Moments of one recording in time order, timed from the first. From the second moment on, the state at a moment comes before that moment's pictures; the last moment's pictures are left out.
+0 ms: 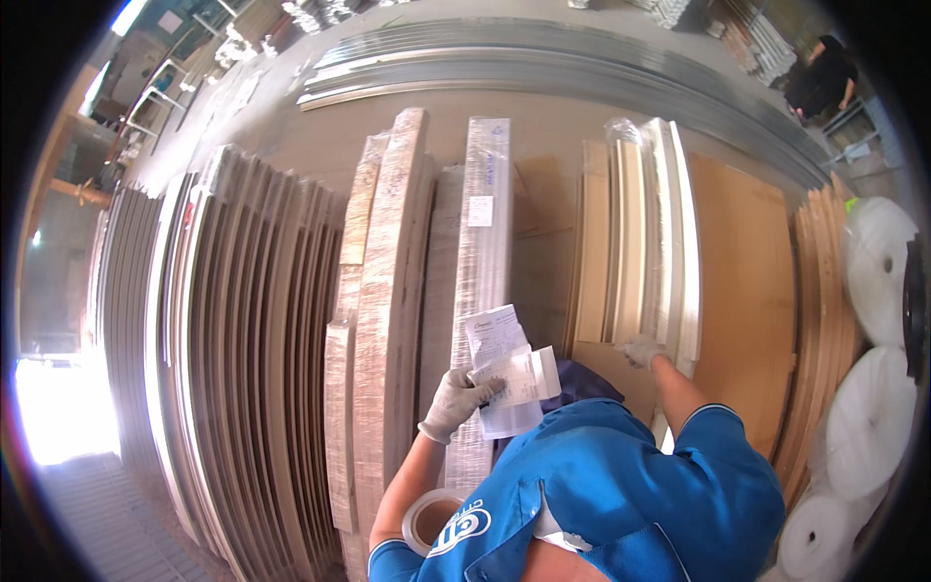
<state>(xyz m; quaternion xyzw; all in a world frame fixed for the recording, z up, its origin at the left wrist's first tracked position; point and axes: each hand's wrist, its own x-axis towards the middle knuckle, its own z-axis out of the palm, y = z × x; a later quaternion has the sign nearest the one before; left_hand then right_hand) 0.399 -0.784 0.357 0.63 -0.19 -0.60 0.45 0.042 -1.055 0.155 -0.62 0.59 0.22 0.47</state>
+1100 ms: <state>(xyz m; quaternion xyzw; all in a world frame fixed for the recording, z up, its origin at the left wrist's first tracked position) 0.533 -1.459 0.389 0.46 -0.49 -0.68 0.29 0.066 -1.392 0.170 -0.53 0.73 0.16 0.40</state>
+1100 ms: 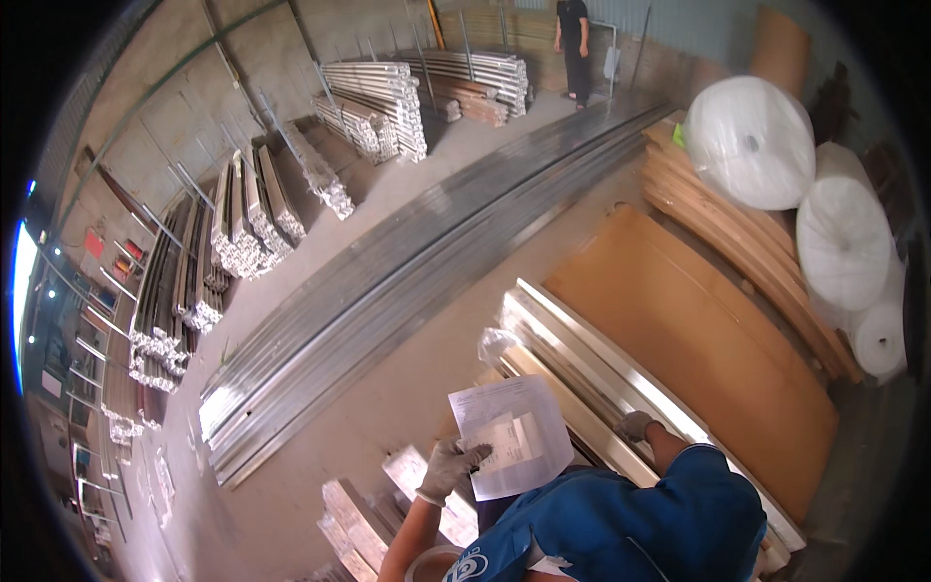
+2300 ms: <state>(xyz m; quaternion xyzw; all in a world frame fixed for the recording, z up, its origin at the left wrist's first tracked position) 0.758 -1.814 0.437 0.52 -0.38 -0.61 0.46 0.525 -1.910 0.233 -0.09 0.33 -0.07 0.94</state>
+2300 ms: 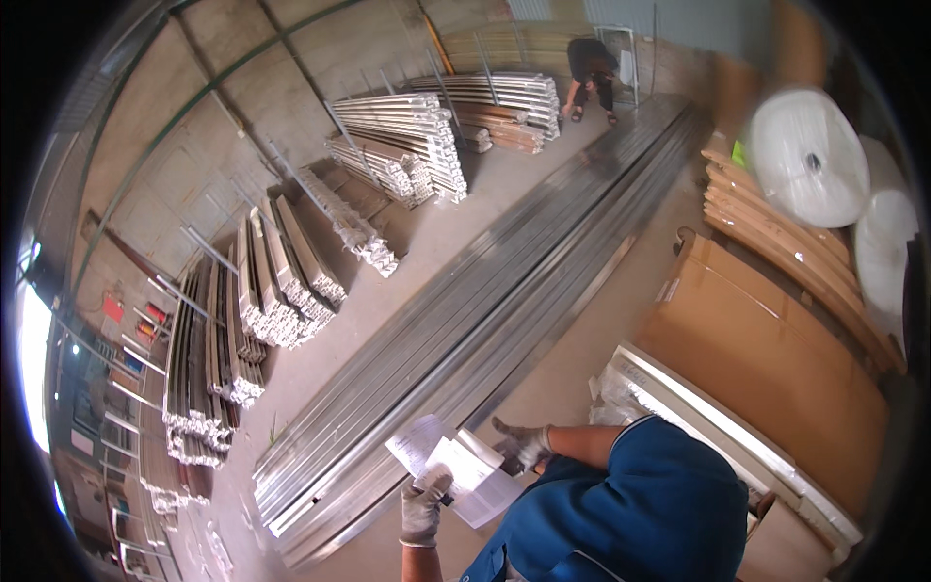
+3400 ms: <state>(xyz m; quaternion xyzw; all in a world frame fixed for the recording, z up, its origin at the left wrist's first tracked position) 0.789 -1.998 0.452 0.52 -0.44 -0.63 0.37 0.453 -2.065 0.241 -0.16 0.33 -0.44 0.82</state>
